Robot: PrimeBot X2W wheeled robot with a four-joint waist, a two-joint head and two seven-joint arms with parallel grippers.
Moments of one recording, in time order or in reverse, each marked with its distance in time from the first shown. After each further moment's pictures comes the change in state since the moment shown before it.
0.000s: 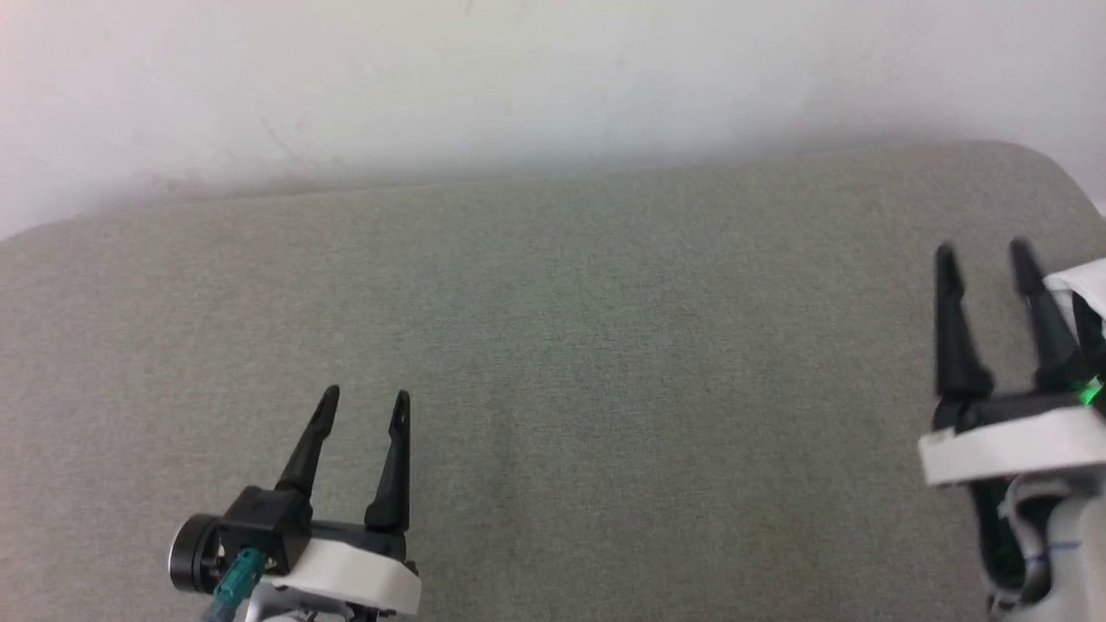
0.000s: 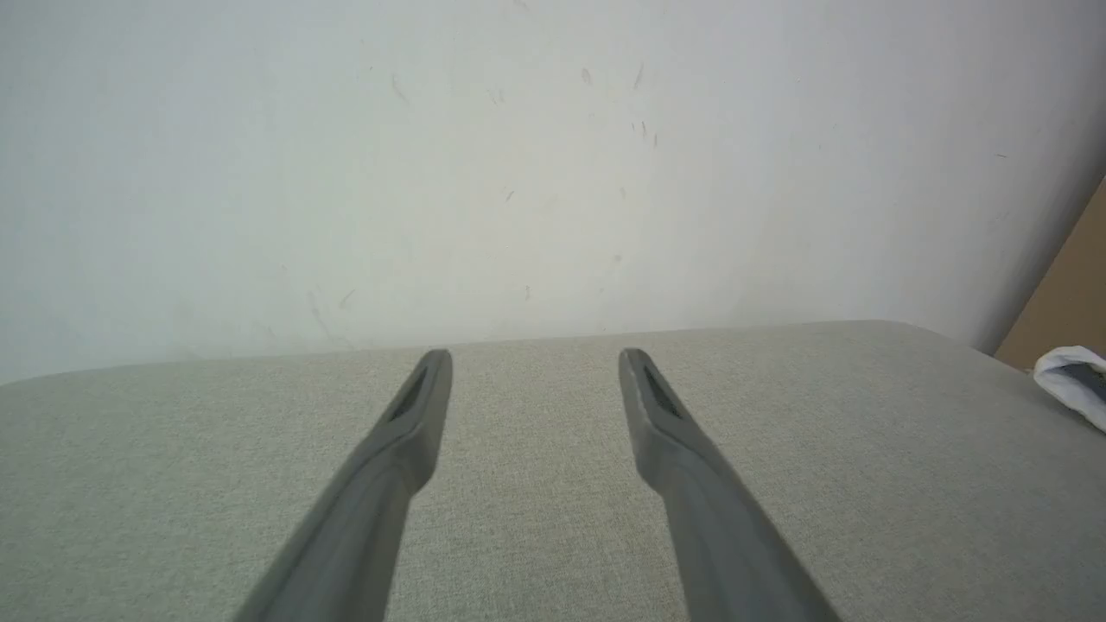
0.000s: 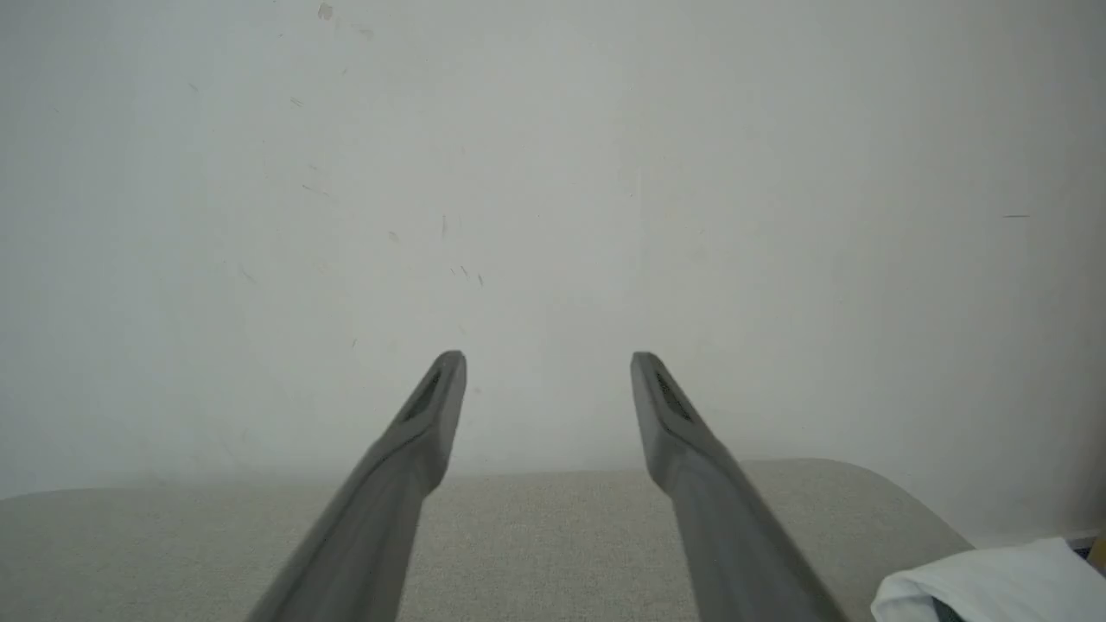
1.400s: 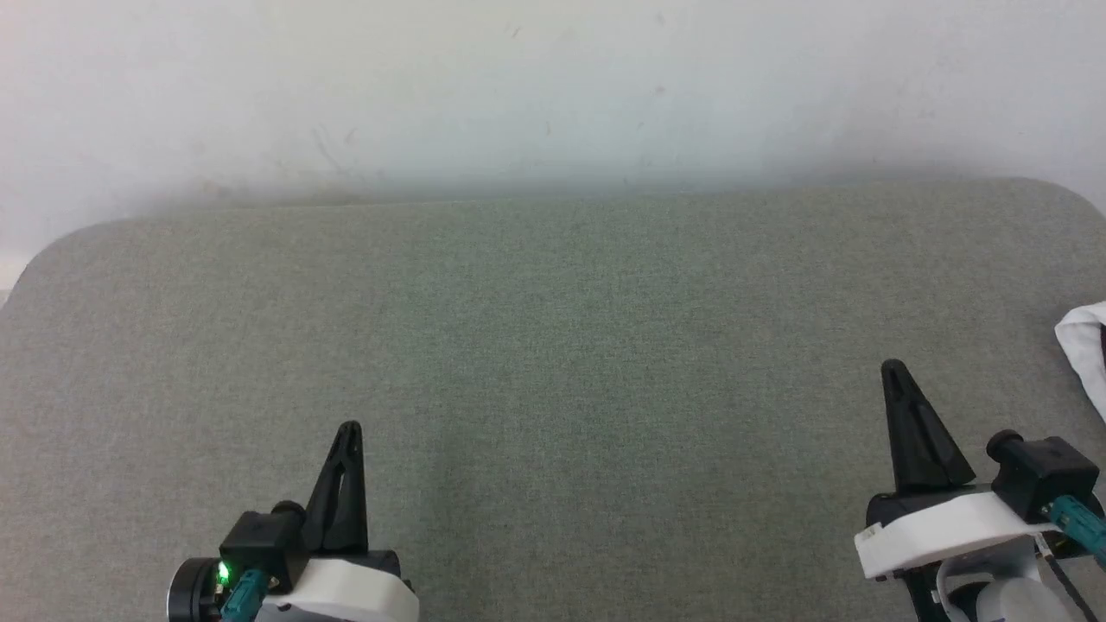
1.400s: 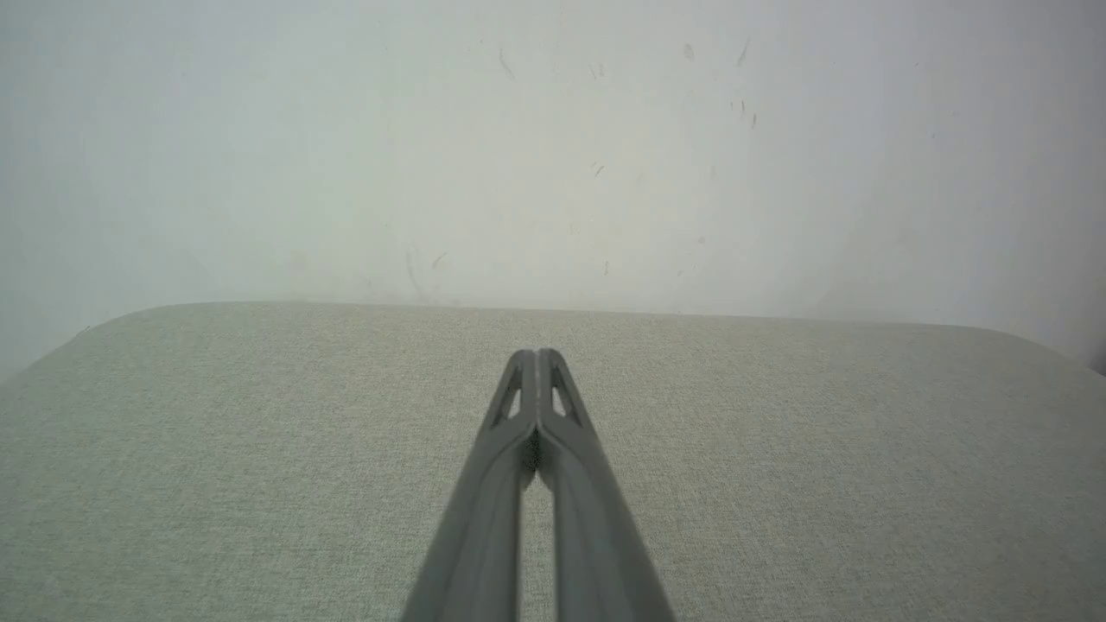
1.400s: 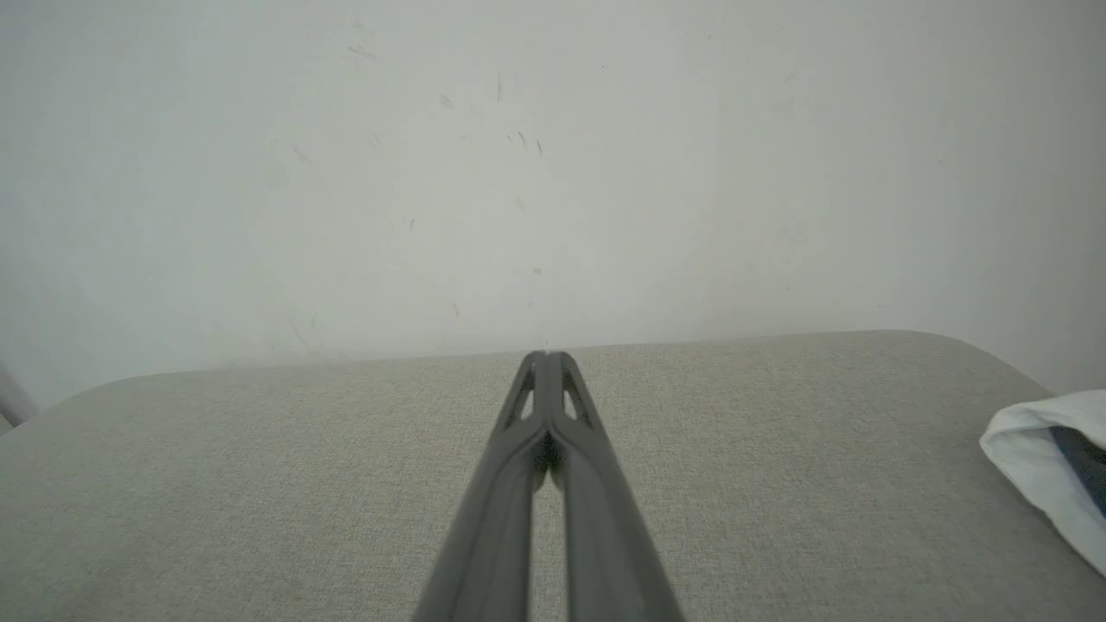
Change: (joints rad) left arm 0.045 -0.010 0.000 0.038 -0.018 0.107 0.006; right arm 0.155 0.077 0.060 0.079 -0.041 0.000 -0.011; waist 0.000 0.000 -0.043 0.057
